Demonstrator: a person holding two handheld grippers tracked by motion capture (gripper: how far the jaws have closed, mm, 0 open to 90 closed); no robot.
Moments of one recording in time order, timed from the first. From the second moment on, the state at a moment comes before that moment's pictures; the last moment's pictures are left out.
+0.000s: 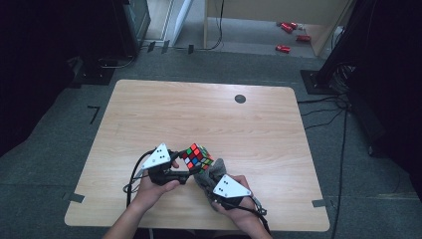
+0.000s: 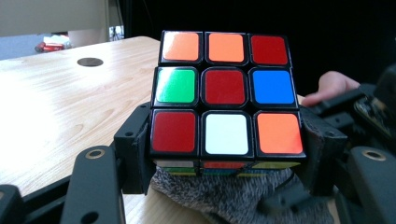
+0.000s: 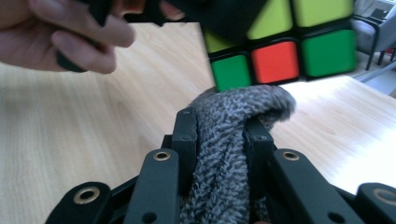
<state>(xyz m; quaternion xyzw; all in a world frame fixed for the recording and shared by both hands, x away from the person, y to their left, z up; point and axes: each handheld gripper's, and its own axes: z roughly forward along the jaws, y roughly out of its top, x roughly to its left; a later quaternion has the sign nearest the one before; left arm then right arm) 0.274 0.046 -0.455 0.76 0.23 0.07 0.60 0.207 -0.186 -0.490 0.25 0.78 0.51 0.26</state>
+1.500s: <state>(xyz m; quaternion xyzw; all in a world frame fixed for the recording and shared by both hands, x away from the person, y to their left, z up) 0.261 0.027 -0.463 0.71 0.25 0.10 0.65 0.211 -0.187 -0.492 0.41 0.65 0.63 0.07</state>
